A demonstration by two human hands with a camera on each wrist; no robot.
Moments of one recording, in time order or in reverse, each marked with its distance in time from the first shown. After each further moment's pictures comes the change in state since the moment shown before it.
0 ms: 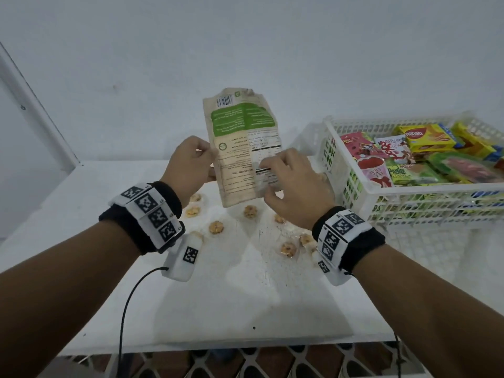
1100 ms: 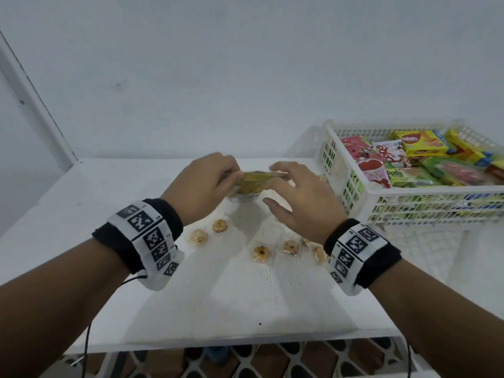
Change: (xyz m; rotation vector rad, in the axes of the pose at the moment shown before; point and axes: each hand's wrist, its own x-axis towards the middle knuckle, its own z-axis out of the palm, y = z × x) left_hand -0.034 -0.006 -0.018 0.762 -0.205 0.594; right_hand -0.022 -0.013 -0.004 -0.080 0.107 -0.210
